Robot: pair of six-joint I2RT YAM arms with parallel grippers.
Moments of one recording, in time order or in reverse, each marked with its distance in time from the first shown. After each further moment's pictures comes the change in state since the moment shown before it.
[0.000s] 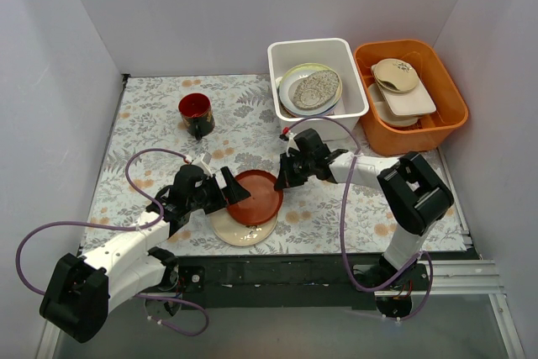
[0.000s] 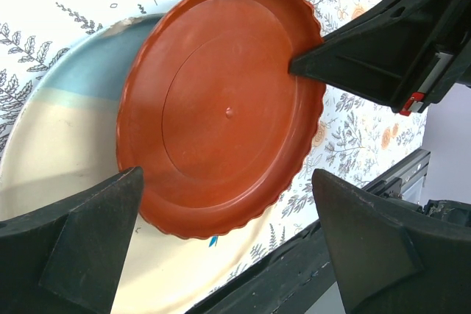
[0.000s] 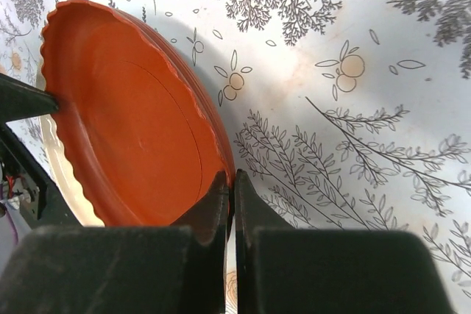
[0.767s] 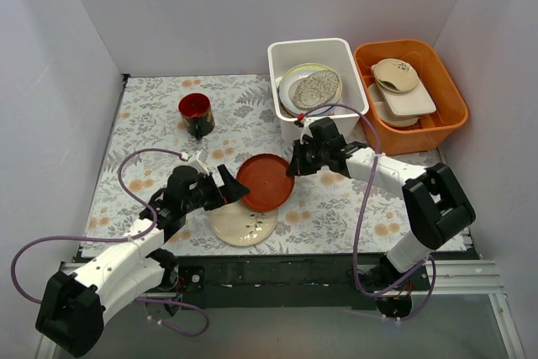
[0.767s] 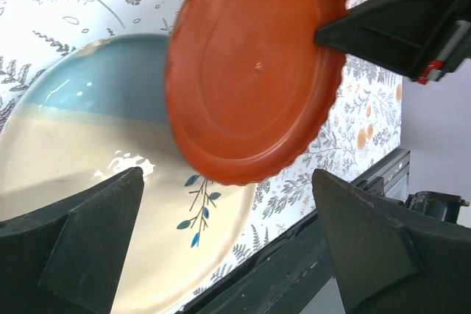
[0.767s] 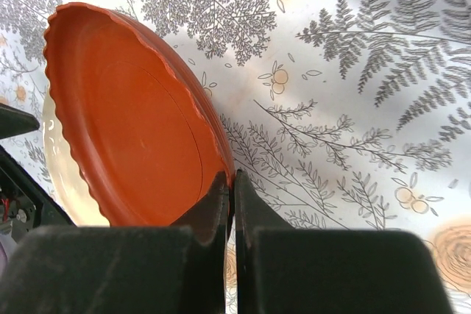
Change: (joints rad) left arm 0.000 -0.114 0.000 -0.004 0.006 0.007; right arm -0.072 -0.149 0.019 -0.118 0.079 -0.057
